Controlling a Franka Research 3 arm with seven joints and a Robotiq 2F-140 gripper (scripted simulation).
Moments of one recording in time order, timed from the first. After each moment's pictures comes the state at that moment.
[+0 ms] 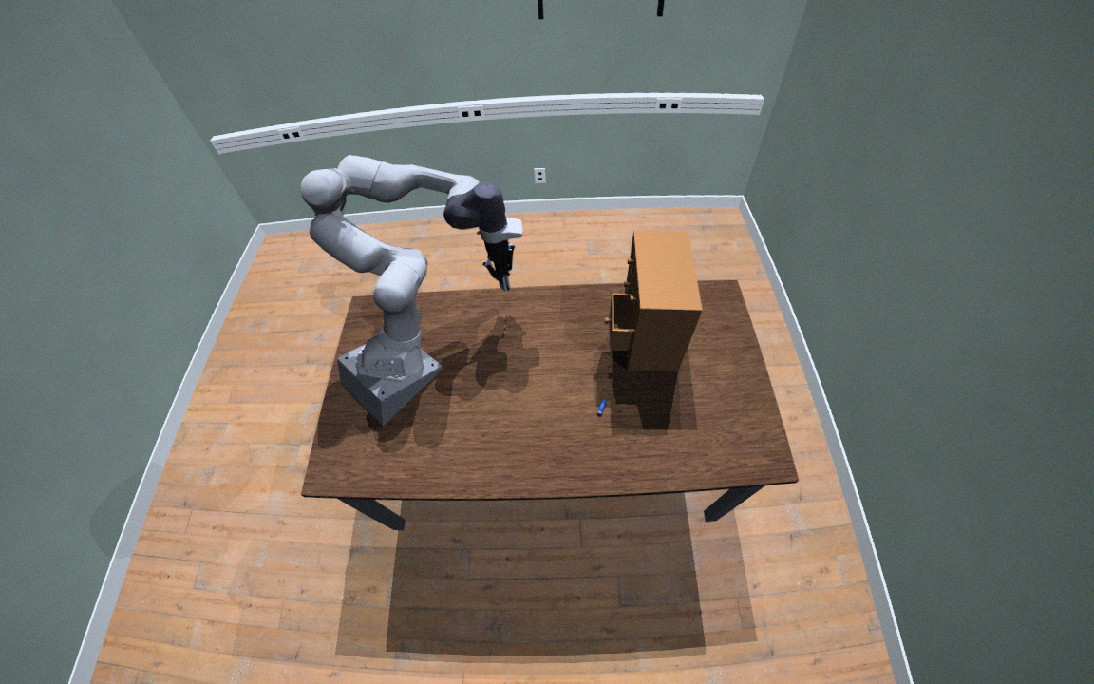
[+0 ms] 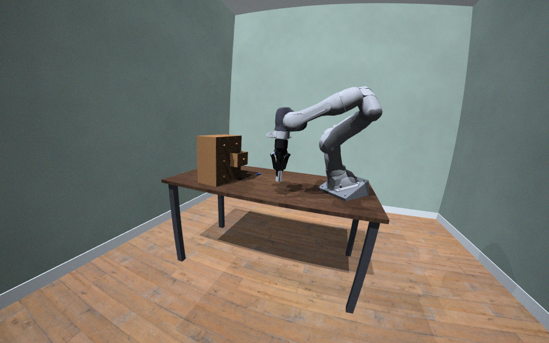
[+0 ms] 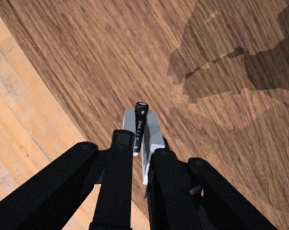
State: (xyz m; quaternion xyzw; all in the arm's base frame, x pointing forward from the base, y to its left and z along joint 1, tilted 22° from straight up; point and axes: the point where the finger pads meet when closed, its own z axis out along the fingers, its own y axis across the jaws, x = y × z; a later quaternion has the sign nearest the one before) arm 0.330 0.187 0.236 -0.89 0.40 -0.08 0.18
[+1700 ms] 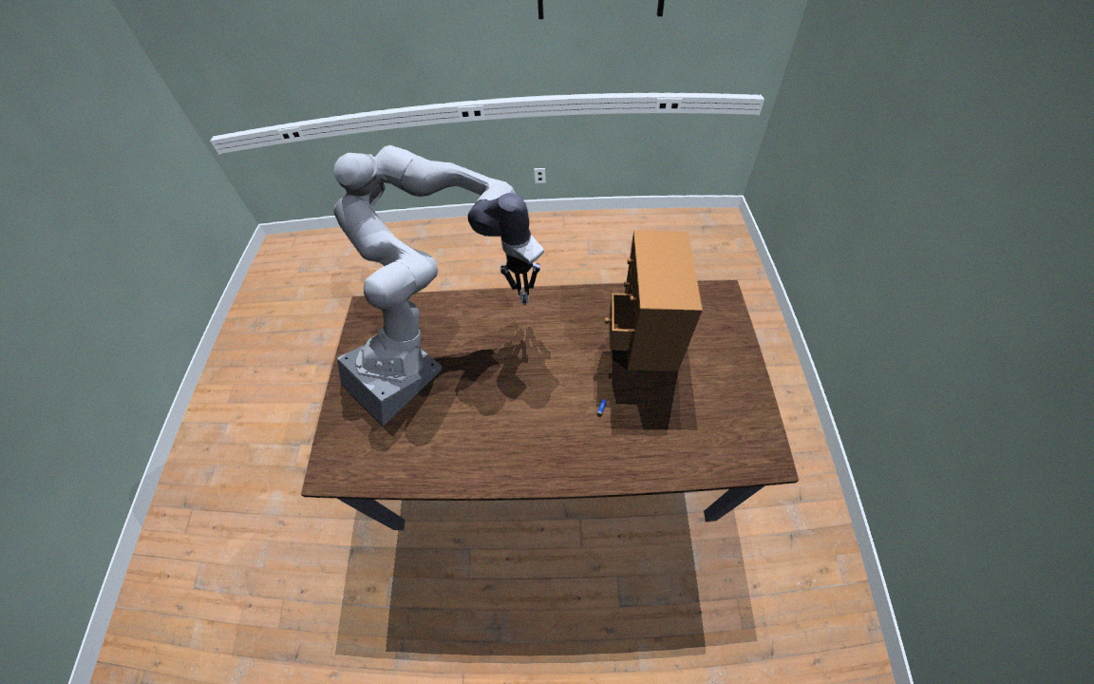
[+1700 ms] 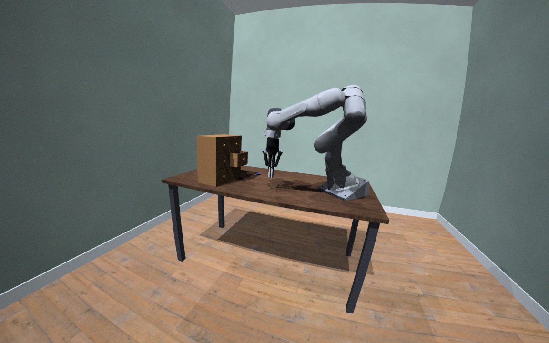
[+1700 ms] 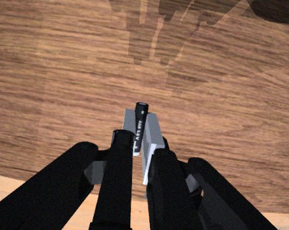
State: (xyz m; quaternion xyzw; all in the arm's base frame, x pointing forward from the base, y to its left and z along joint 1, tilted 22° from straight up) arm 0.394 0.118 0.236 -0.66 0.73 0.00 0.19
